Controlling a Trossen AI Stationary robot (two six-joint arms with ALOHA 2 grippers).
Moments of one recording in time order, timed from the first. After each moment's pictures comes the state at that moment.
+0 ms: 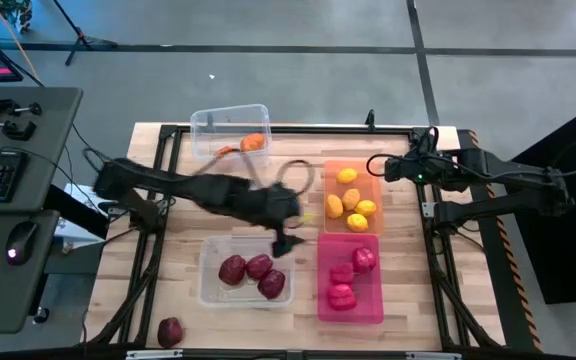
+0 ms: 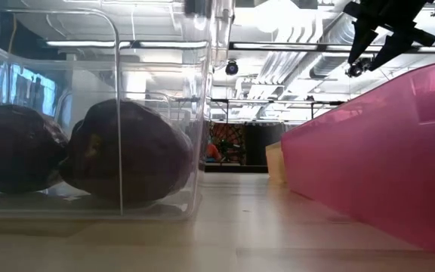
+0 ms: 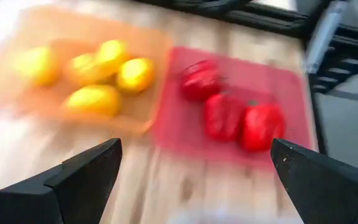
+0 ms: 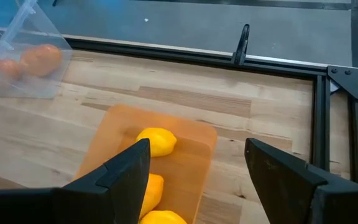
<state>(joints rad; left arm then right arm) -0.18 1.72 1.61 -0.64 -0.10 -0.30 -0.11 0.88 1.03 -1.19 0.65 1.05</state>
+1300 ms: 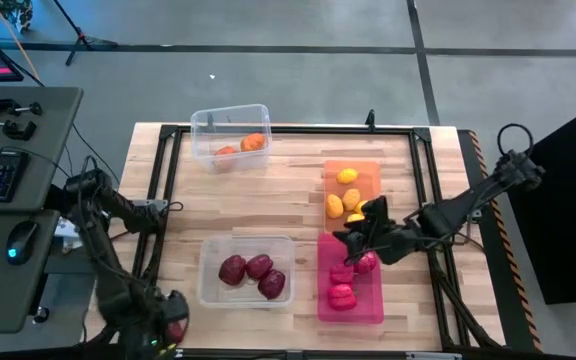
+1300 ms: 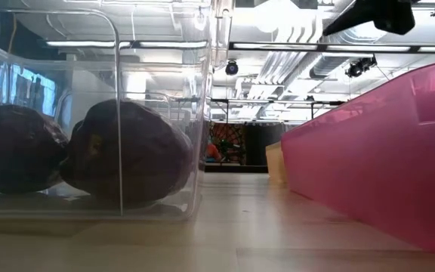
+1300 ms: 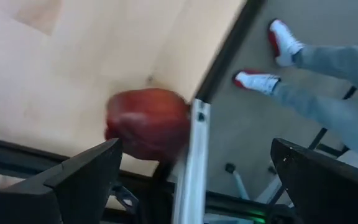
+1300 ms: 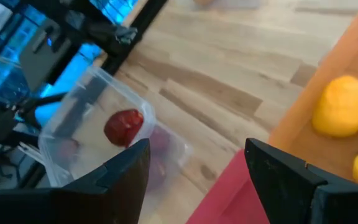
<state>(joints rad) -1.16 1.58 1.22 -0.89 0.00 -1.63 0.52 1.24 1.03 -0.59 0.67 1.31</state>
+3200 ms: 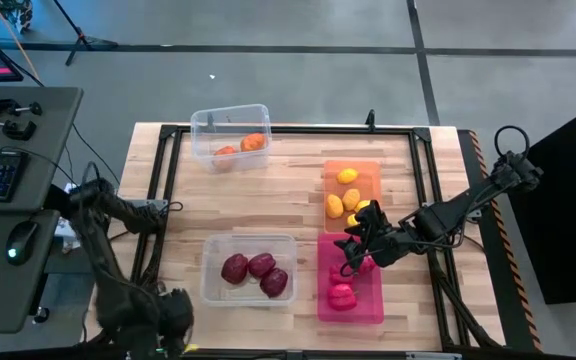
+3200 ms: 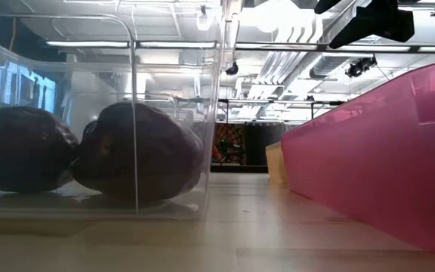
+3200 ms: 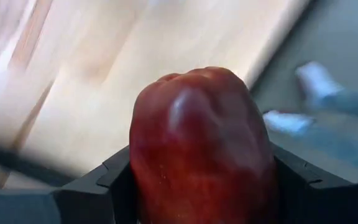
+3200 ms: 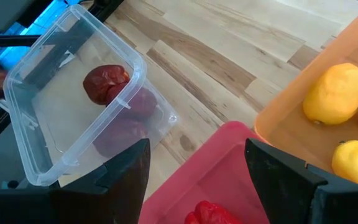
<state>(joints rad) -1.11 1.68 1.40 -1.15 -0.10 -1.64 0.52 1.28 1.03 -0.63 0.55 1.18</state>
